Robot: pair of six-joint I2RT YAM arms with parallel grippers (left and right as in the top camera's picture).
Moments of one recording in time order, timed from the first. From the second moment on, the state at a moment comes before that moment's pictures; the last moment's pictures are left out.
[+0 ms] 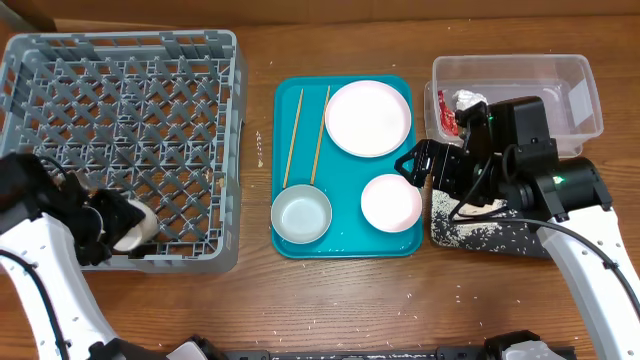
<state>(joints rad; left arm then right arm) 0.64 1.38 1.19 -1.22 0.20 -0.19 0.22 1.28 1.22 -0.97 -0.47 0.50</state>
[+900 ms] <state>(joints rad) 0.41 1.20 1.56 -1.46 0.49 0.06 0.45 1.28 1.22 -0.95 -0.42 0.32</state>
